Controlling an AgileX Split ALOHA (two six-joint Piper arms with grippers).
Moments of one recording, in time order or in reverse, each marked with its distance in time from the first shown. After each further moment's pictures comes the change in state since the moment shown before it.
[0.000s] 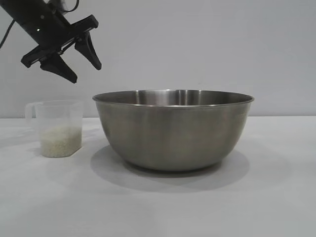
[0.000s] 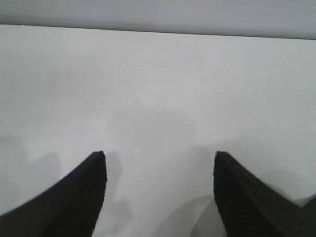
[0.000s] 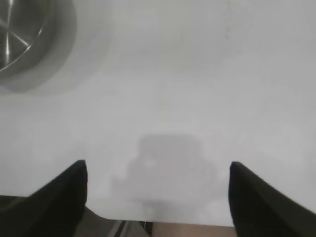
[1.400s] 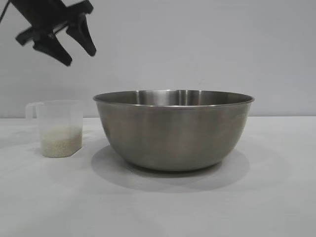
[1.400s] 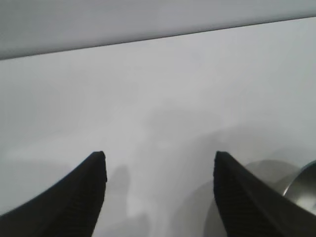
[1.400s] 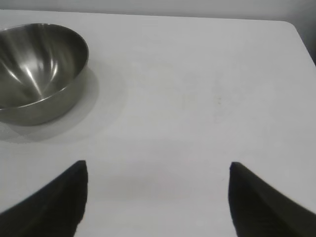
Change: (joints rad) left arm 0.000 -0.285 0.000 0.502 0.179 -0.111; right arm 0.000 -0.343 0.113 0.002 -0.070 0.000
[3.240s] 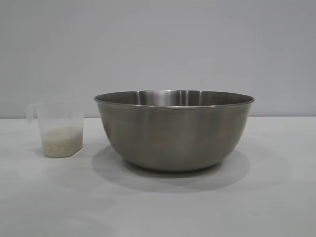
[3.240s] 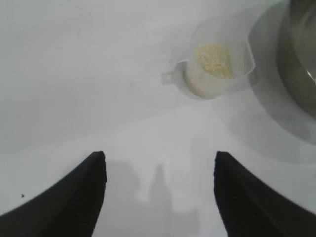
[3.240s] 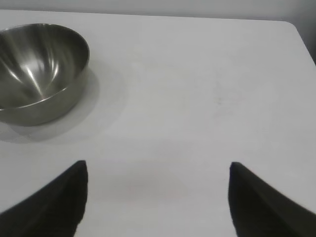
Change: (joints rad) left arm 0.000 -0.644 0.996 0.030 -0.504 -0.209; right arm 0.000 0.000 0.000 0.000 0.000 0.001
